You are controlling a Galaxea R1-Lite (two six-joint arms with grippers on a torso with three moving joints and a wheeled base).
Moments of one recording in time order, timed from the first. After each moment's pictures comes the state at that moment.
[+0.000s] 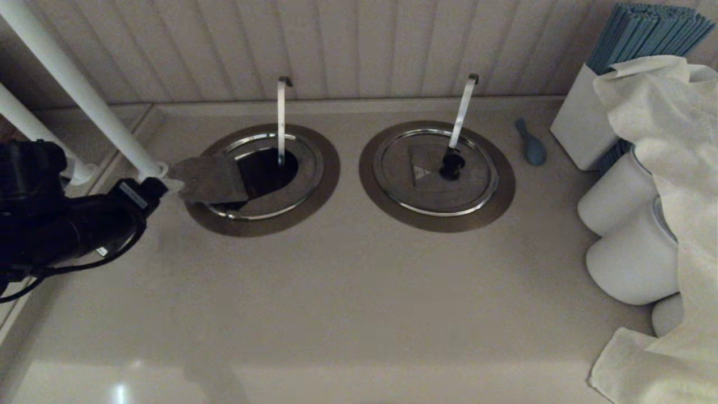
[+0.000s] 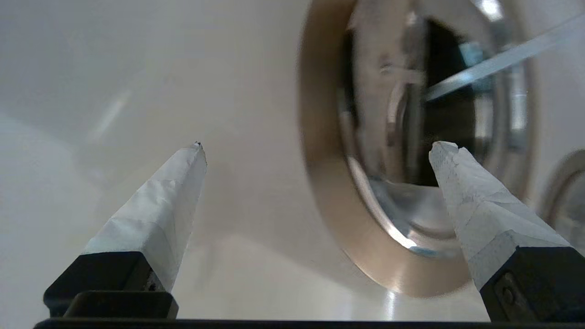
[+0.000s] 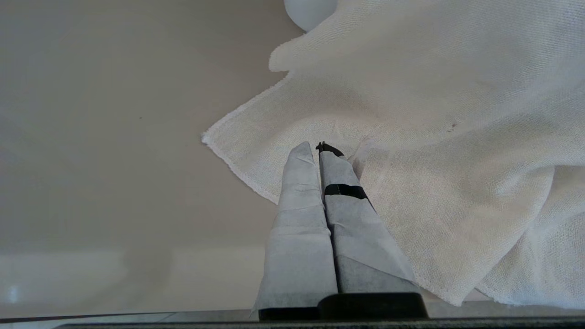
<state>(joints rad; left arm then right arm) 0.08 1.58 -0.86 -0.43 -0.08 -0.71 0.00 0.00 0.00 0.00 0.00 0.01</state>
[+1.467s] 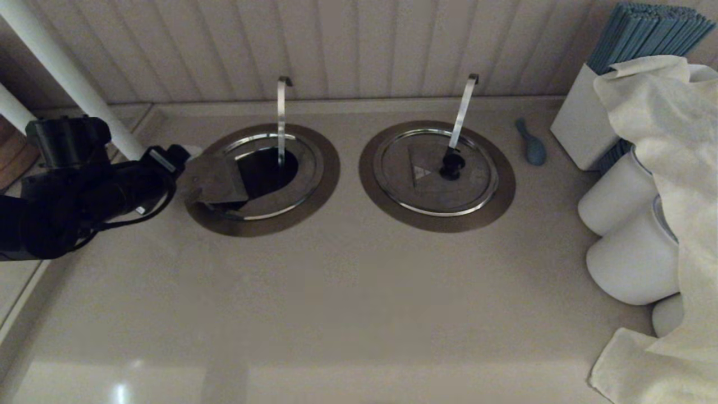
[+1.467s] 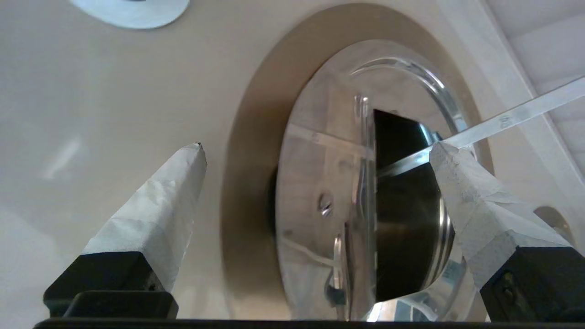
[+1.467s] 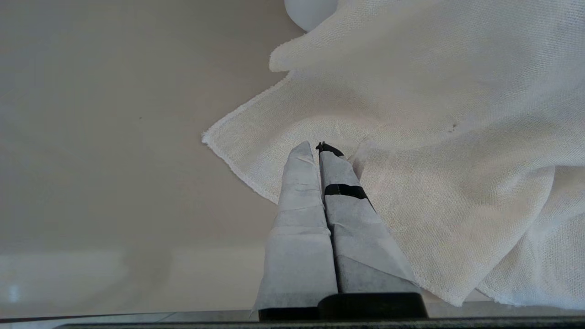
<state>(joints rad) 0.07 1.80 -1.11 -0.55 -0.08 -0.75 0.00 0.00 0.00 0.00 0.00 0.01</state>
